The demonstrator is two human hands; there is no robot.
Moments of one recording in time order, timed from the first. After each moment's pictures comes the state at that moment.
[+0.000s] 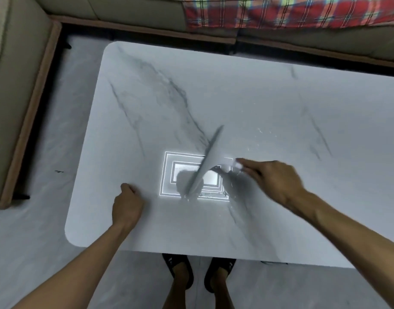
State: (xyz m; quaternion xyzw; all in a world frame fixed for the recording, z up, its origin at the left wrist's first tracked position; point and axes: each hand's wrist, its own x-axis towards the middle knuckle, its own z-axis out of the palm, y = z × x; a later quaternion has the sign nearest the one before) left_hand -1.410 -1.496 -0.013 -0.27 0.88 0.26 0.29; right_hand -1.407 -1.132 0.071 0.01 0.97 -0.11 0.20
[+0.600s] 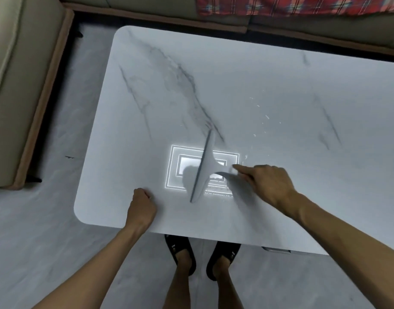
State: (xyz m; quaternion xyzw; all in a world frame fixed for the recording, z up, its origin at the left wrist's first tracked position) left_hand -1.343 -1.491 -0.020 -0.25 0.86 0.28 0.35; right_hand -1.367 -1.151 0.035 -0.07 0.96 -0.06 0.25
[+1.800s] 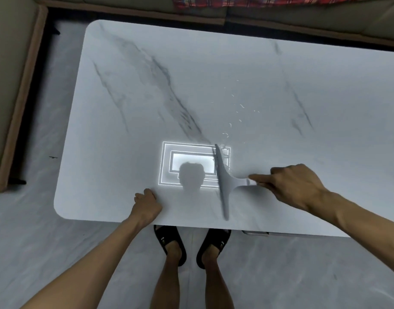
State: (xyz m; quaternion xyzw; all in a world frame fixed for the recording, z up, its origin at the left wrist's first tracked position) left_hand -1.324 -1.423 -0.002 -0.17 0.84 0.23 0.47; right_hand -1.308 -1.055 0.087 -0.16 0.95 0.05 0.26
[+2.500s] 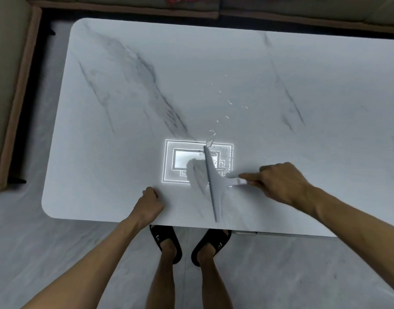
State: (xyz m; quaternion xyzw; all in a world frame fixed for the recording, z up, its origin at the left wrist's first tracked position) left_hand -1.316 -1.371 0.008 -0.16 0.83 0.25 0.47; right_hand -1.308 -1.017 0.053 -0.18 0.94 -0.02 0.29
